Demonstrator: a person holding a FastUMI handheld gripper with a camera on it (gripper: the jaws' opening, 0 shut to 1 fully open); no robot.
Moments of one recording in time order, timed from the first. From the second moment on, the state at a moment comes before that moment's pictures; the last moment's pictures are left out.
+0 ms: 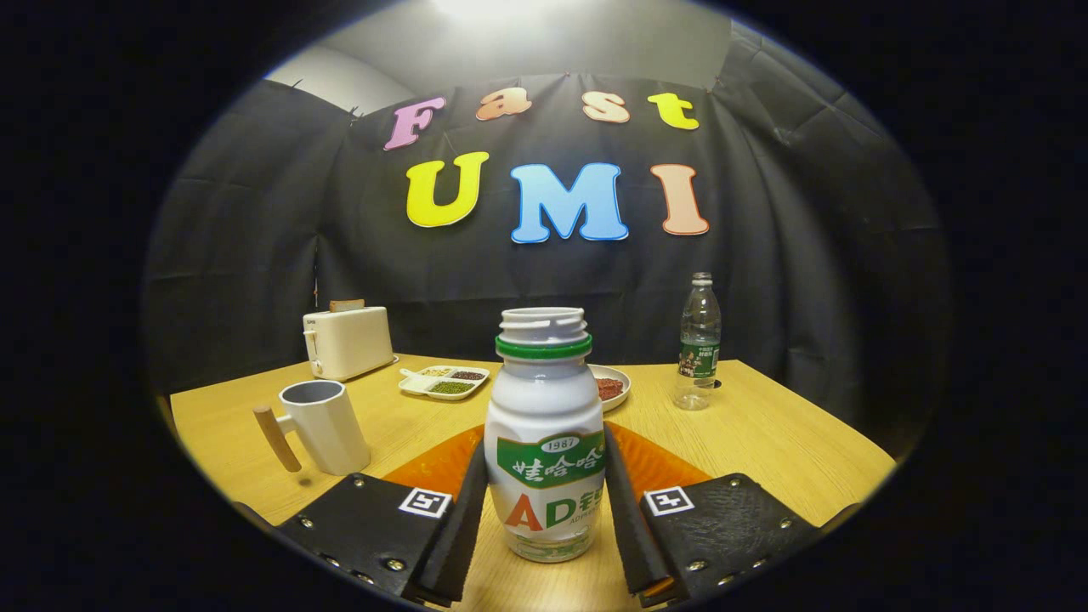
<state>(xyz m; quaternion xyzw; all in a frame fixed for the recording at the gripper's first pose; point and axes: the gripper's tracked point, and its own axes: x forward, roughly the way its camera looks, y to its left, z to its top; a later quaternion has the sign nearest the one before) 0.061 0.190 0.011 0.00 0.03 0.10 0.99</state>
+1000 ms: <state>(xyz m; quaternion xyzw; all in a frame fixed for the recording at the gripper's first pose) 0.069 0.268 0.057 -0.30 0.02 0.06 0.95</state>
